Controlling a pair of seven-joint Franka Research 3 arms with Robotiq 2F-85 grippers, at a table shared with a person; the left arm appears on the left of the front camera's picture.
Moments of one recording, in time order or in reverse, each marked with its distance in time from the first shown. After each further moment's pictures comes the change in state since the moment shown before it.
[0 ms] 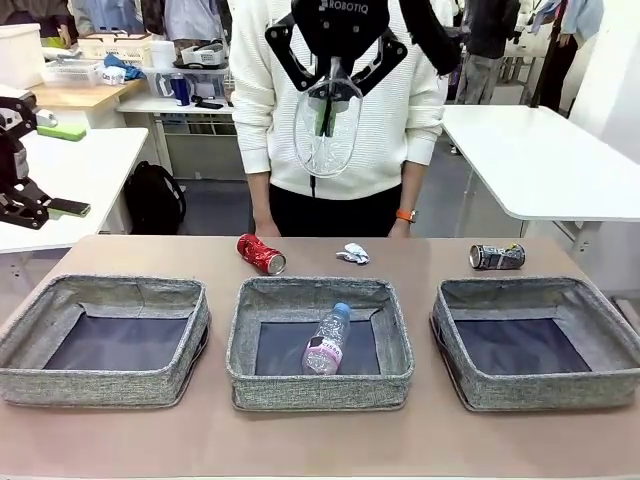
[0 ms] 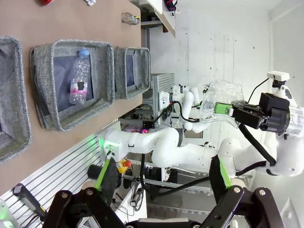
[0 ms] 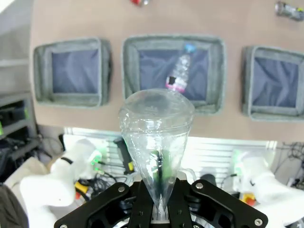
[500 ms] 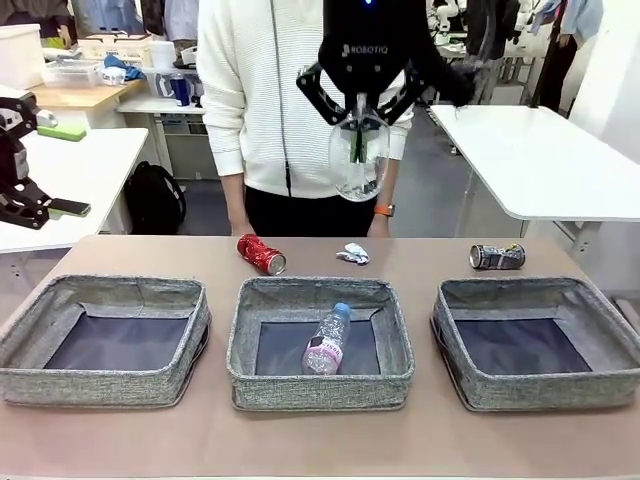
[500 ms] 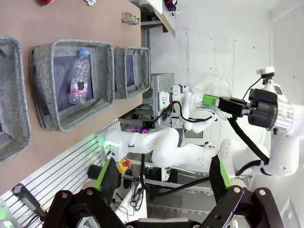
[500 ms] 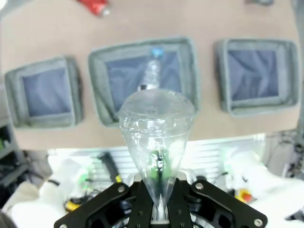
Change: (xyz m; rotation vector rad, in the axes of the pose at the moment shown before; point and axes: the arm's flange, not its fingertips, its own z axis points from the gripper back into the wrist) left arm 0.000 0.000 0.000 0.000 0.000 0.000; right arm 0.002 -0.012 -0.024 -0.116 -0.025 -0.091
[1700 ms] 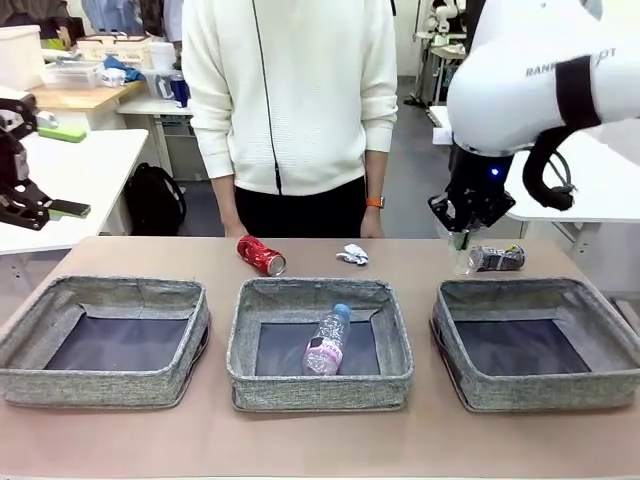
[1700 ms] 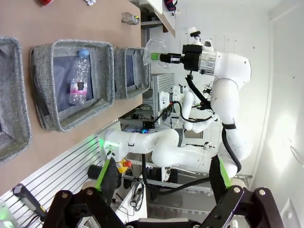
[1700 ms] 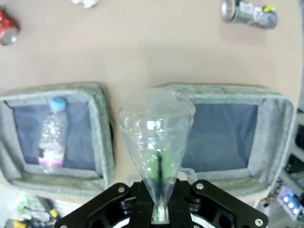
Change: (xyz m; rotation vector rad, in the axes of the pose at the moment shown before) left arm 0.000 0.000 0.000 0.000 -0.001 -0.001; right arm 0.107 -0.187 -0.214 -0.046 0.026 0.122
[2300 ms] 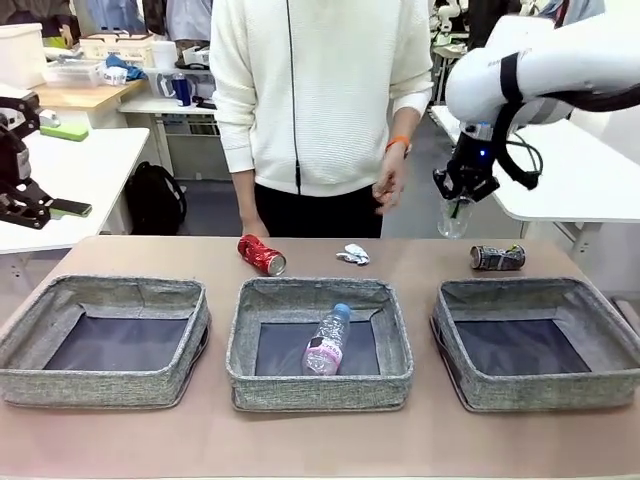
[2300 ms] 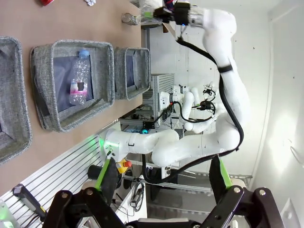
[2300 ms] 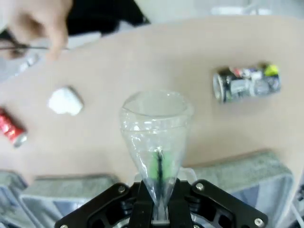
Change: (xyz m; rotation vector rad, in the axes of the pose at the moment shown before) left arm 0.000 0.000 0.000 0.000 -0.001 0.000; right arm 0.155 -0.065 -0.042 0.108 0.006 -0.237
